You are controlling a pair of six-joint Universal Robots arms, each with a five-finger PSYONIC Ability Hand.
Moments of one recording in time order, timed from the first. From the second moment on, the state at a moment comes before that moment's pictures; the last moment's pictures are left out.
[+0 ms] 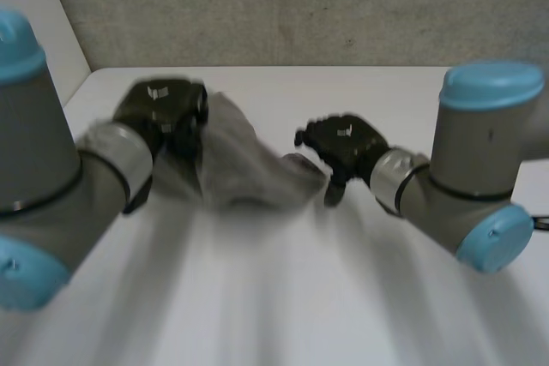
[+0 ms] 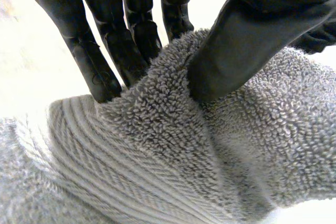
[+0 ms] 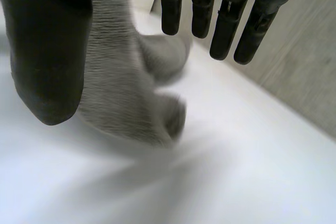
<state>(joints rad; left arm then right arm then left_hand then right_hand) 4.17 -1.81 -1.40 2.99 -1.64 3.19 2.08 -1.02 1.25 0.11 1.30 2.84 1.30 1.30 1.31 1.35 1.11 0.37 0.38 0.38 0.36 0.15</state>
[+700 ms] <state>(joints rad) 4.17 -1.46 -1.95 3.08 -1.52 3.20 2.14 -0.88 1.39 -0.20 1.35 2.87 1.19 1.17 1.17 1.17 1.02 0.47 0.47 0.48 0.48 0.32</state>
